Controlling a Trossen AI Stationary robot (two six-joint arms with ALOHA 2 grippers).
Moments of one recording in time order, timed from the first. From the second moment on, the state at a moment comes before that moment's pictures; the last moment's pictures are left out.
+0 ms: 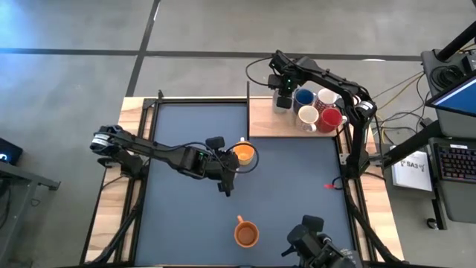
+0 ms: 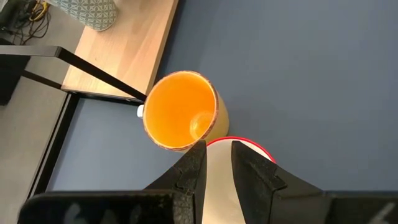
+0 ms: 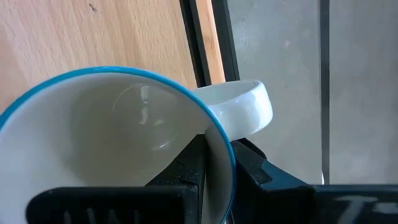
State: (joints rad) left arm -0.22 1.66 1.41 -0.77 -0.54 -0.22; right arm -0.80 1.94 1.76 -1.07 0.13 -0.63
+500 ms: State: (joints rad) left arm -0.22 1.66 1.41 -0.77 -0.54 -0.22; right arm -0.80 1.94 1.76 -1.07 0.13 -0.62
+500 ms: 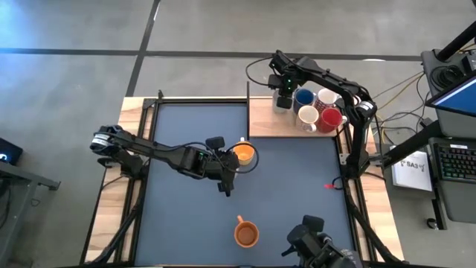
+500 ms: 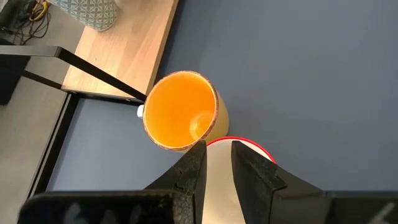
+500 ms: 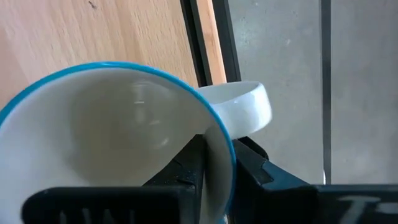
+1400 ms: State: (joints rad) left arm -0.22 1.66 1.41 -0.77 -0.54 -0.22; right arm -0.70 1.88 1.94 -1.37 -0.21 -0.30
